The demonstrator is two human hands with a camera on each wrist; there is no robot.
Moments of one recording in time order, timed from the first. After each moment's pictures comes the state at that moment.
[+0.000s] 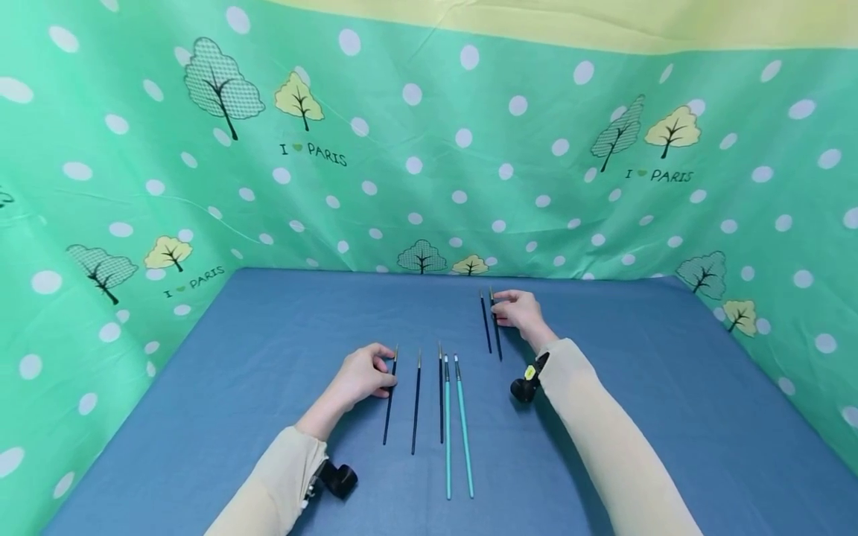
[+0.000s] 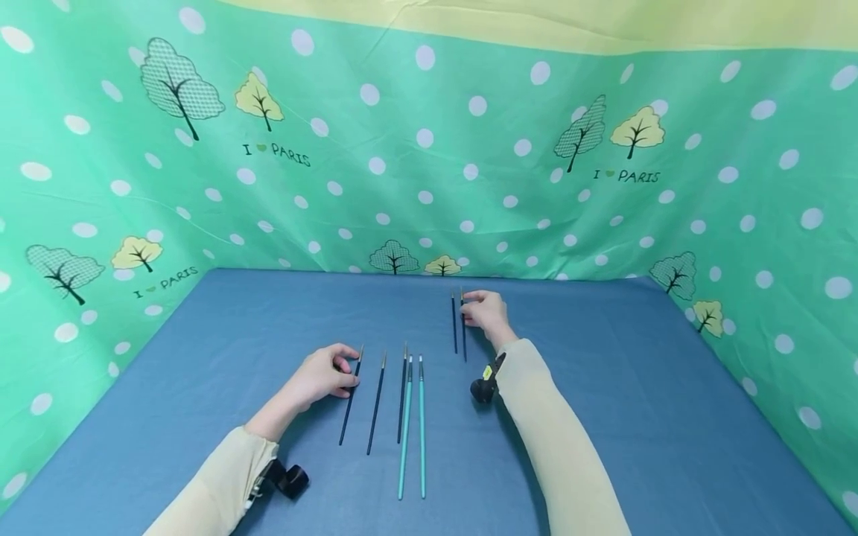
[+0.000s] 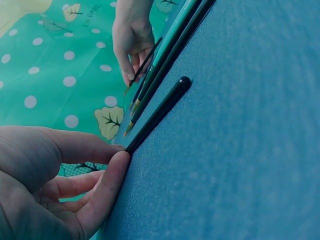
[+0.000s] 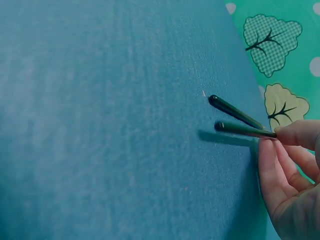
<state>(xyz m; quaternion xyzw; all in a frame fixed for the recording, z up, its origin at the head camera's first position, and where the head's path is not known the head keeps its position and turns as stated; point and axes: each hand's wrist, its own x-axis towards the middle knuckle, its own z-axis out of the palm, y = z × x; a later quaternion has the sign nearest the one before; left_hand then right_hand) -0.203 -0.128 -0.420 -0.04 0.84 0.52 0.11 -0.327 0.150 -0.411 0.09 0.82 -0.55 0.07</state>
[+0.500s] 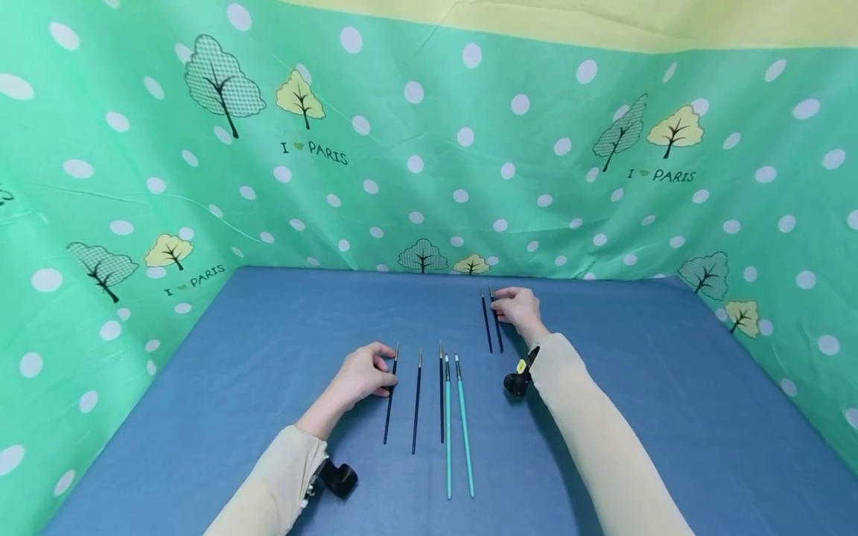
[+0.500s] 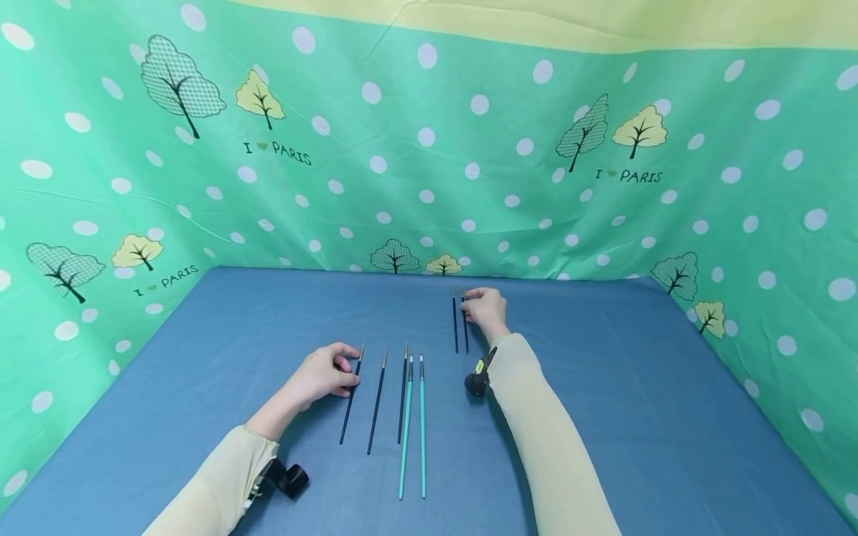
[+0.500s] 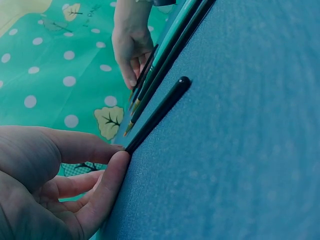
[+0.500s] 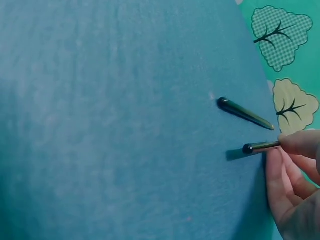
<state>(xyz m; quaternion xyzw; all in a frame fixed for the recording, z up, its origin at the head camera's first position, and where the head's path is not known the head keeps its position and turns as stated) -0.203 -0.128 -0.420 -0.04 0.84 0.53 0.11 -0.334 0.146 -0.413 0.10 0.84 -0.52 0.05</state>
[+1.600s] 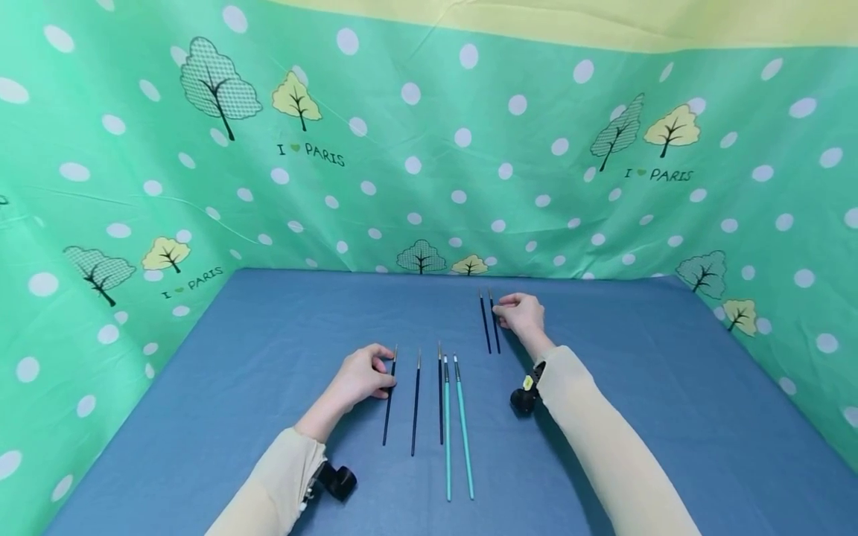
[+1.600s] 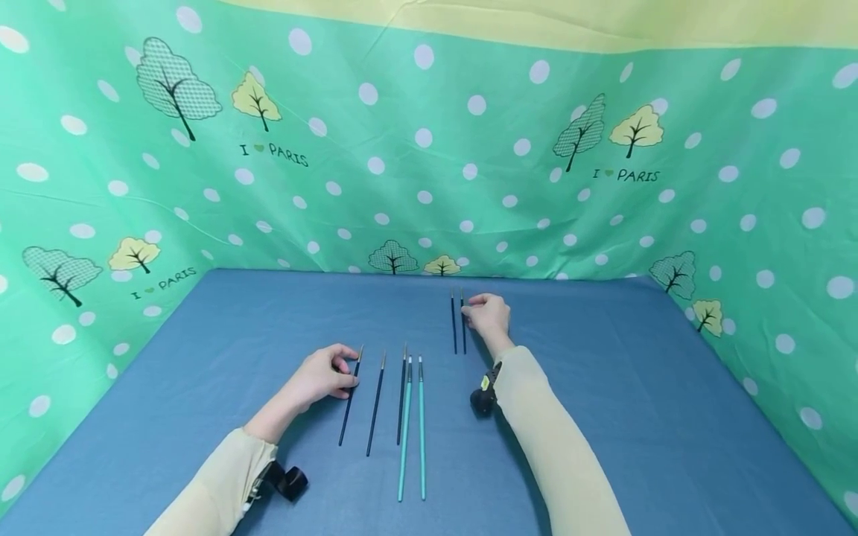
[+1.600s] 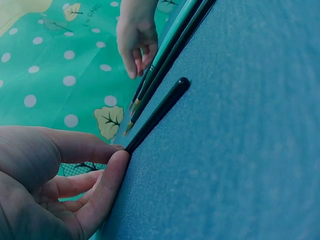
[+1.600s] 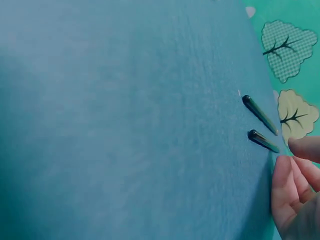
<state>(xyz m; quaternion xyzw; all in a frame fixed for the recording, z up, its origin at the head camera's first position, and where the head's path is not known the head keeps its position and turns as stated) -0.203 -0.127 -0.420 -0.04 0.84 0.53 0.11 -0.318 0.150 -0.415 0.12 0.86 -0.49 0.00</state>
